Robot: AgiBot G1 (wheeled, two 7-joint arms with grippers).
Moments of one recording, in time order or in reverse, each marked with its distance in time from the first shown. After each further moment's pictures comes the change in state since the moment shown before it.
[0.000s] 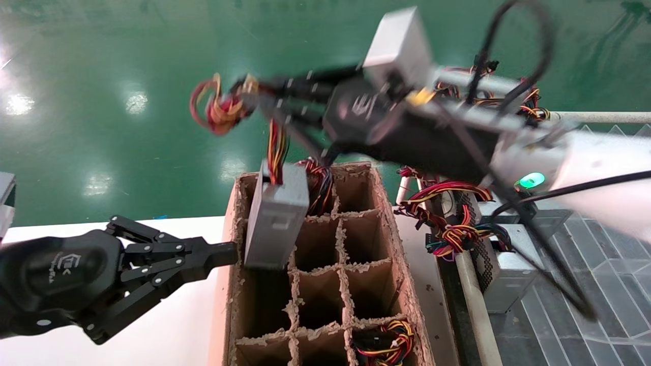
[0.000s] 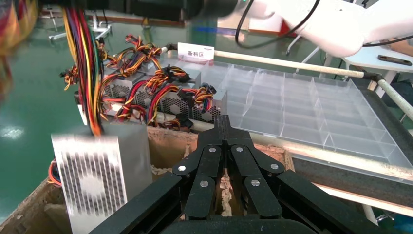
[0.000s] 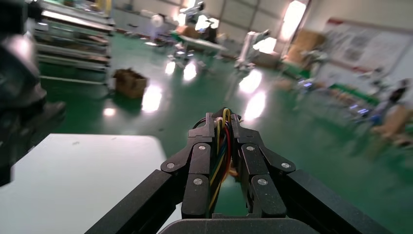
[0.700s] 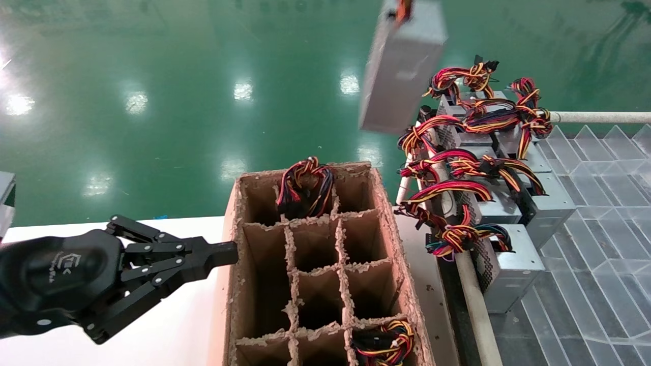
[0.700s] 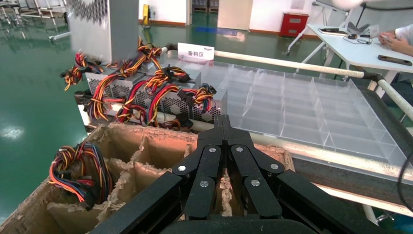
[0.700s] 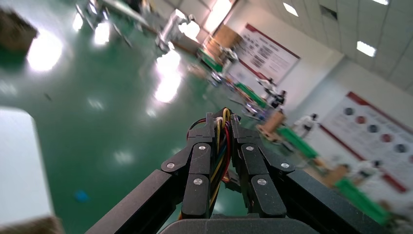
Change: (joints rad) left arm 0.000 0.000 0.000 0.000 0.000 0.000 0.000; right arm 0.329 0.242 0.013 0.172 -0.208 0.066 0.254
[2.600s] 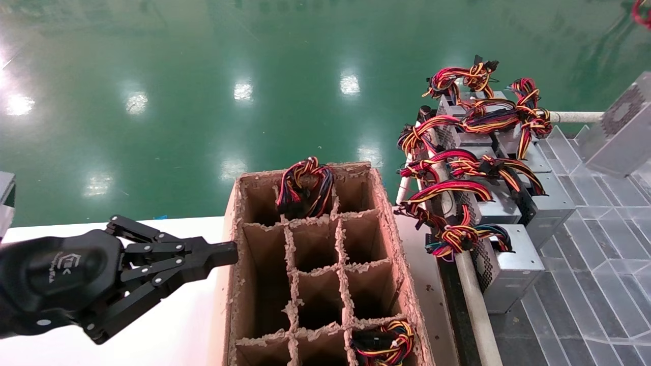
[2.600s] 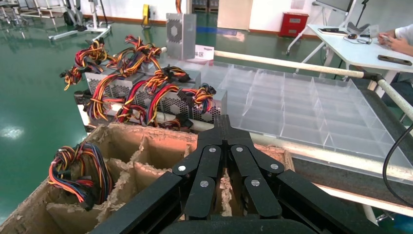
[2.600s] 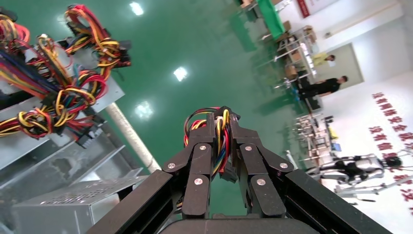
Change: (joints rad) left arm 0.000 0.000 0.000 0.000 0.000 0.000 0.000; right arm 0.232 0.240 -0.120 -0.507 -0.447 -0.093 -0.297
